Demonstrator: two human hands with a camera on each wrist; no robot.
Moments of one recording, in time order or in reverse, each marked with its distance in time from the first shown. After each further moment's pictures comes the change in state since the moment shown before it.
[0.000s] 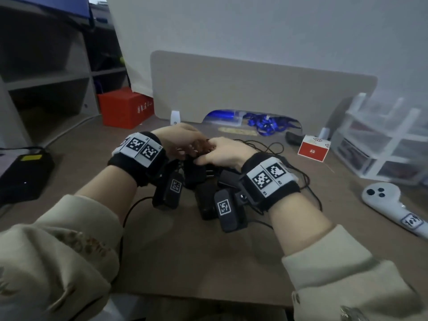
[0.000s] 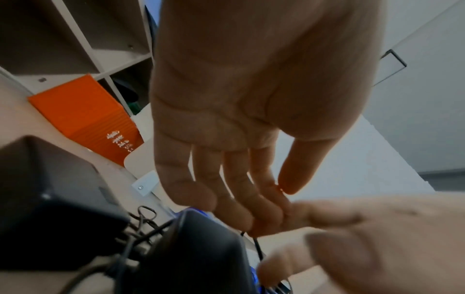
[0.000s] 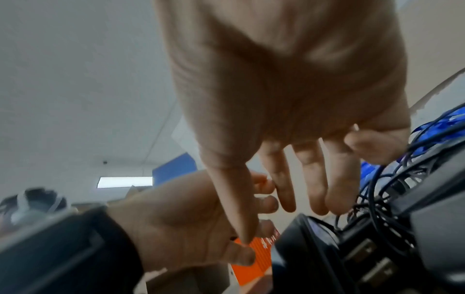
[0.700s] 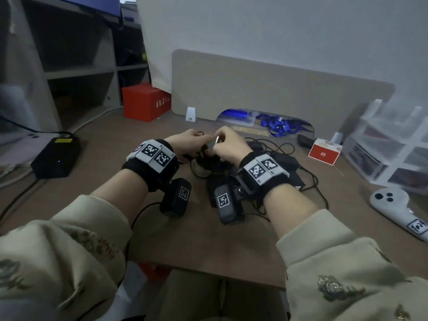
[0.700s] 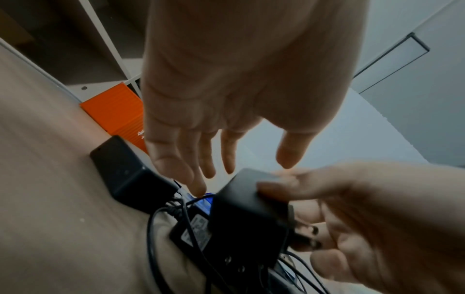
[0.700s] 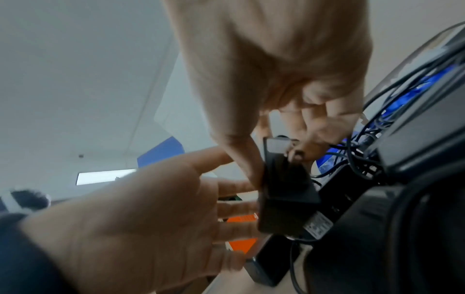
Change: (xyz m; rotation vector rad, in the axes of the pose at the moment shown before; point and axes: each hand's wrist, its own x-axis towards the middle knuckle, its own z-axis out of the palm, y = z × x) left_hand -0.026 -0.024 0.008 0.023 0.111 -0.058; right_hand 0.018 0.002 0.025 0.193 0.230 -0.010
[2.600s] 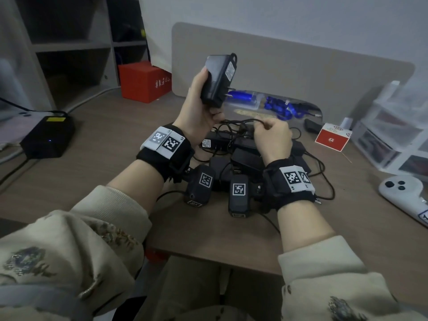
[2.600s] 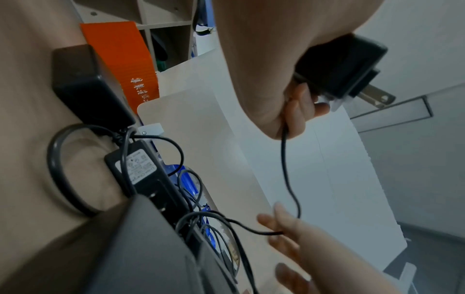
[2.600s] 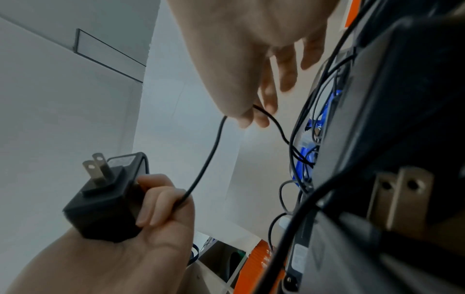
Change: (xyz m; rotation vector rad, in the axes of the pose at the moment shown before) left_hand -0.005 0.022 0.025 -1.167 0.009 0.413; right_hand -0.018 0.060 -0.024 0.110 0.653 0.030
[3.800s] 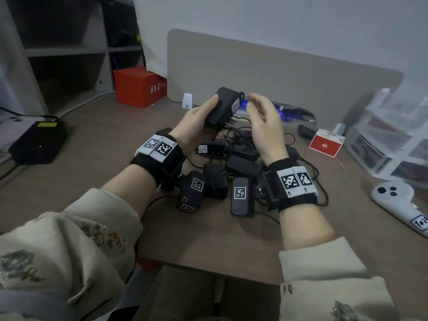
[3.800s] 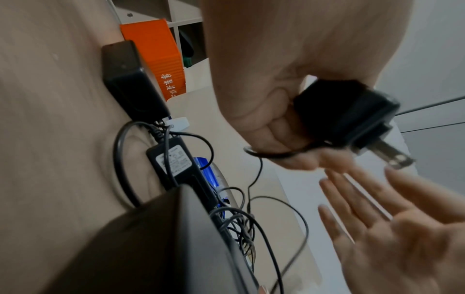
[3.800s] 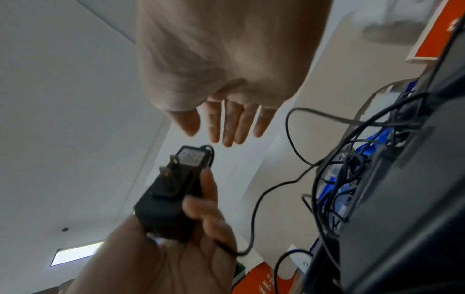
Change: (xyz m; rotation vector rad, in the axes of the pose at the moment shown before) left_hand 0.009 -0.016 -0.013 0.257 -0.068 -0.138; right_hand 0.010 -0.019 -0.007 0.419 -0.189 -0.279
